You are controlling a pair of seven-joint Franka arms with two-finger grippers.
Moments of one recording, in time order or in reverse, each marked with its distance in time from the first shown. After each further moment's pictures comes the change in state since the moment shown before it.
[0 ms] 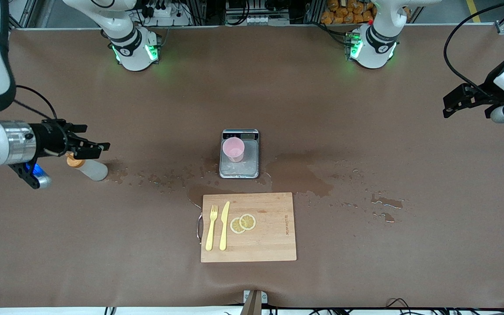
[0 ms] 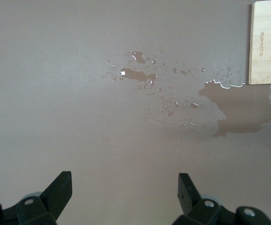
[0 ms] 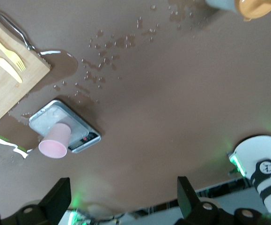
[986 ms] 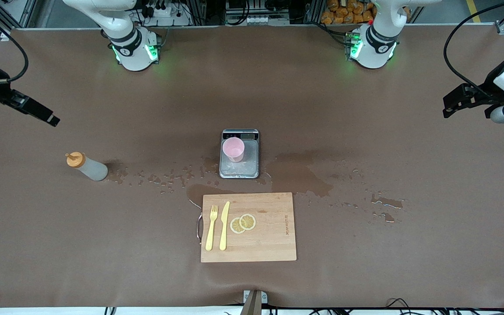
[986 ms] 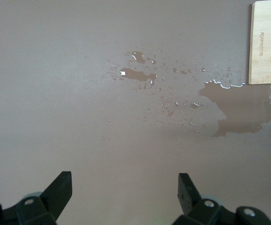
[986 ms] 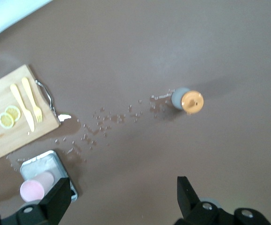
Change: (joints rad) left arm 0.000 0.000 0.000 0.000 0.000 0.000 0.000; right arm -0.011 -0.360 -0.017 -0.234 -0.242 0.286 -0.232
